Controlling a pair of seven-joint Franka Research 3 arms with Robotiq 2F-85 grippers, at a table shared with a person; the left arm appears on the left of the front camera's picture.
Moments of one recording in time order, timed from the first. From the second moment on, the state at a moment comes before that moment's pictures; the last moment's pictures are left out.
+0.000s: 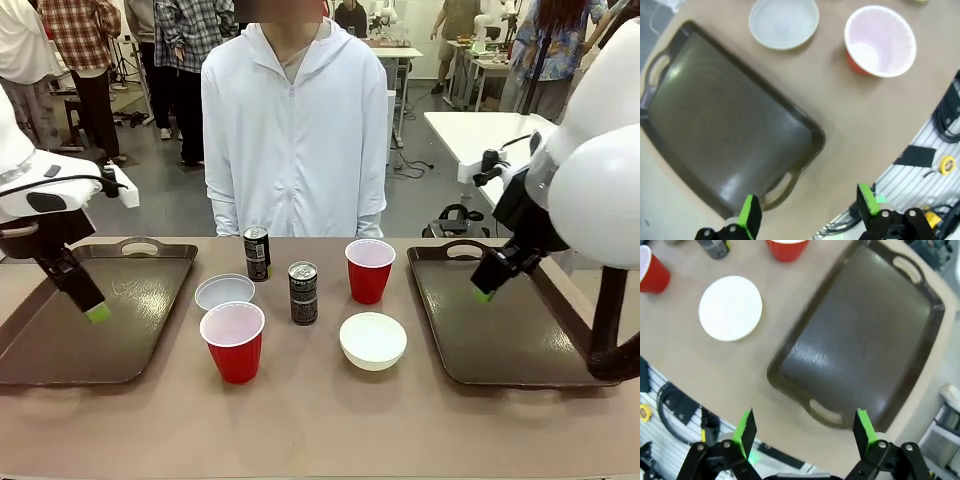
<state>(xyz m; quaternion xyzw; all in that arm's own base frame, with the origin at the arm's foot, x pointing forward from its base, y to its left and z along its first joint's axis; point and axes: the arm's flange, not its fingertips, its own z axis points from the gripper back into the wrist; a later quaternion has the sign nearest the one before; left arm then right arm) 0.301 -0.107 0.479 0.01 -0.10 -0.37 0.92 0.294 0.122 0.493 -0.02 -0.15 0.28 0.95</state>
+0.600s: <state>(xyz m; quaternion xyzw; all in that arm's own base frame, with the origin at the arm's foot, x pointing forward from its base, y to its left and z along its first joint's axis) 0.310 -0.091 0.479 -0.06 -0.09 -0.35 0.93 0.345 0.085 0.480 0.06 -0.12 0.23 0.97</state>
